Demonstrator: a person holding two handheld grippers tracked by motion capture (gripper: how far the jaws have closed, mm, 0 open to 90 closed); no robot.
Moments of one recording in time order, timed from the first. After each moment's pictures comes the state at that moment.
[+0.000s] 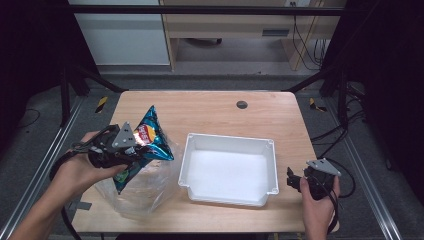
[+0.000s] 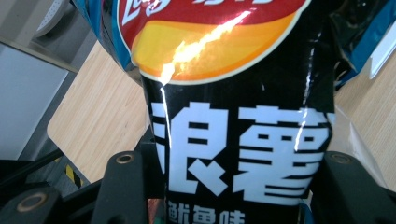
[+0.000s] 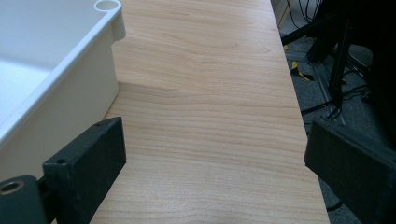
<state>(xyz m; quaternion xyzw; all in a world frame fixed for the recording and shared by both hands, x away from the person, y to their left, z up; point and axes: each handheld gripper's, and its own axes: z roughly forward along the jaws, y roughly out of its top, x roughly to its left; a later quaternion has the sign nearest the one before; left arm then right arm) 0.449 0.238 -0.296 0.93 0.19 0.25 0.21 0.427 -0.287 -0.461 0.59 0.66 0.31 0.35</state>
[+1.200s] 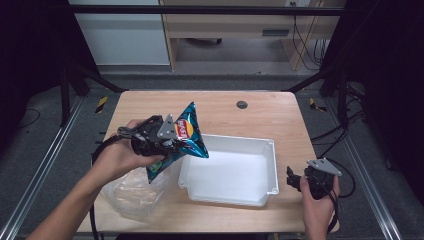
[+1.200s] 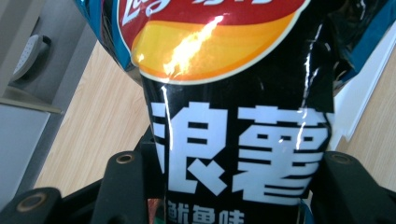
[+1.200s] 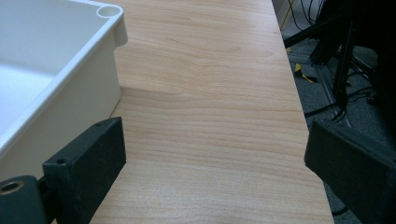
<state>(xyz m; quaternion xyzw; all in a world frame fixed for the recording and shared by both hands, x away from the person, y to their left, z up) 0.479 0.154 -0.294 0.94 0.11 0.23 0.22 0.429 -0.288 -0.462 0.58 0.66 0.33 0.35</state>
